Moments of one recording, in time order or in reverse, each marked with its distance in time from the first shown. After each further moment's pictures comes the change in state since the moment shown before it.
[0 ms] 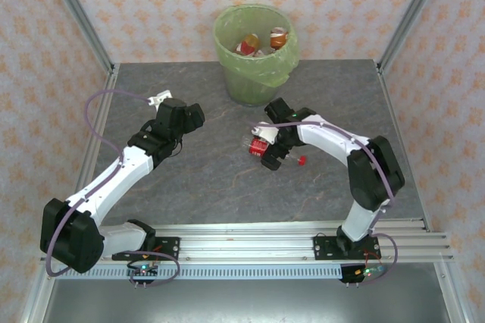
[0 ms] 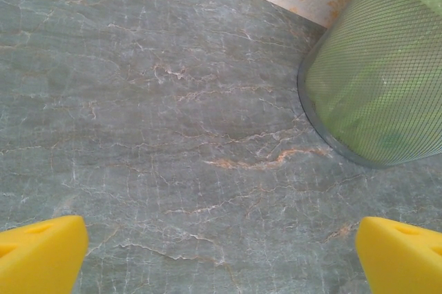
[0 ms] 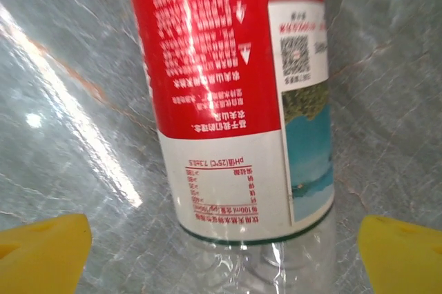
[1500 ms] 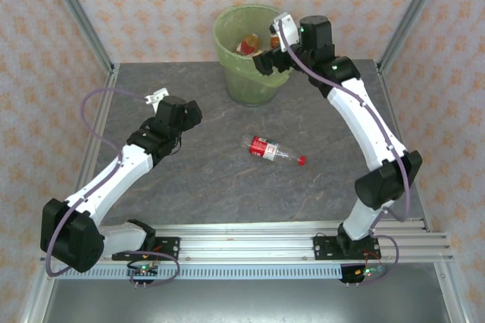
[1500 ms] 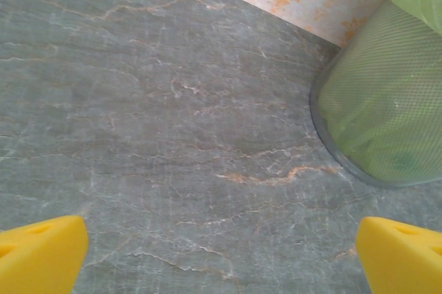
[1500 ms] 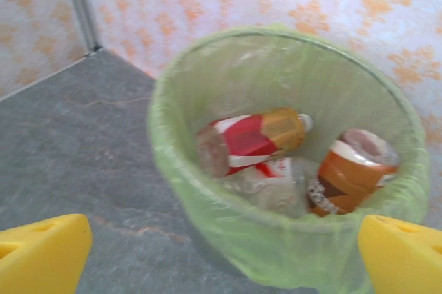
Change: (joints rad) left arm 0.000 0.007 0.029 -0.023 -0.050 -0.022; right arm -0.130 -0.061 0.655 0.220 -0.136 0.285
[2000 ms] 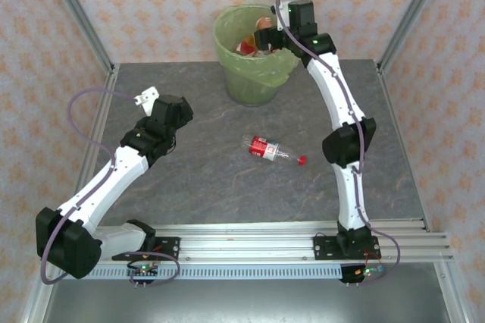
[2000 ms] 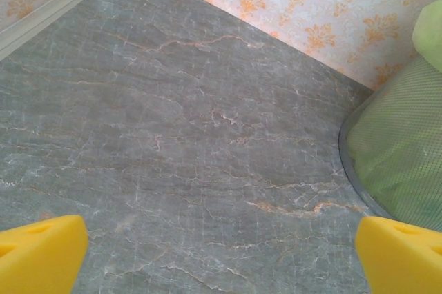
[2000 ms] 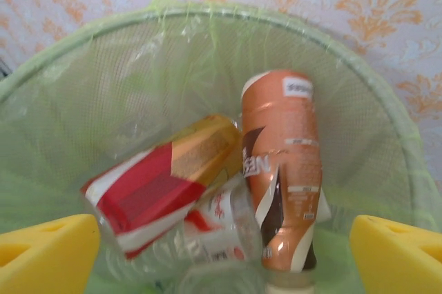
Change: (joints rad) left arm 0.000 -0.047 0.041 -0.107 -0.145 -0.054; right arm -0.106 0.542 0.616 -0.157 0.056 0.187
